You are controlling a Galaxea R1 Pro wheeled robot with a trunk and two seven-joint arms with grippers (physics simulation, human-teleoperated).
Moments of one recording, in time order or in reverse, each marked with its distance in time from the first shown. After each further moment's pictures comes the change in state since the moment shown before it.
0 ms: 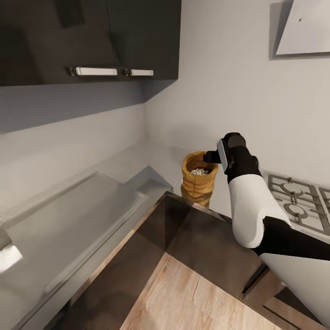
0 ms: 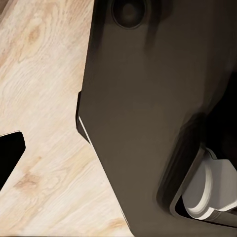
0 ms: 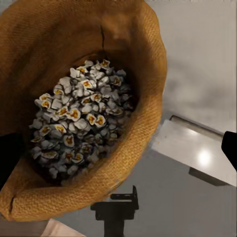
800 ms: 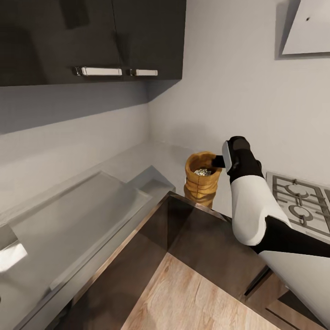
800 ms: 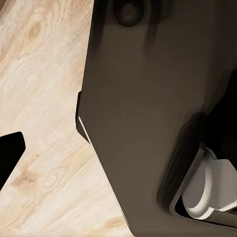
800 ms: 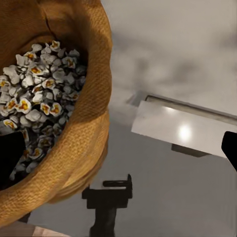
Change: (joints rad) left arm 0.000 0.000 0.000 0.000 0.000 0.000 0.000; right arm 0.000 0.000 -0.122 0.020 -0.017 0.001 -0.219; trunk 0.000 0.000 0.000
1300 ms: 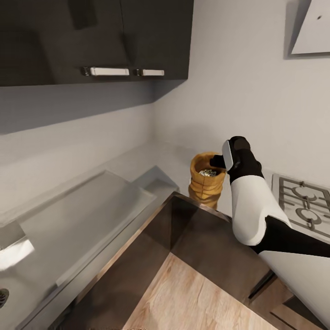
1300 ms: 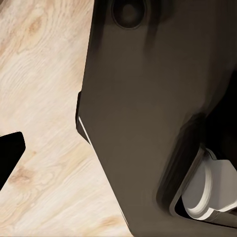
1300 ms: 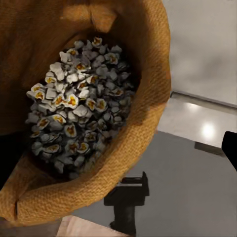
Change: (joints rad) left arm 0.000 0.000 0.001 0.000 0.002 -0.002 0.000; right arm 0.000 0.000 -0.001 0.000 -0.106 -0.002 -0.022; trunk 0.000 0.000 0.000
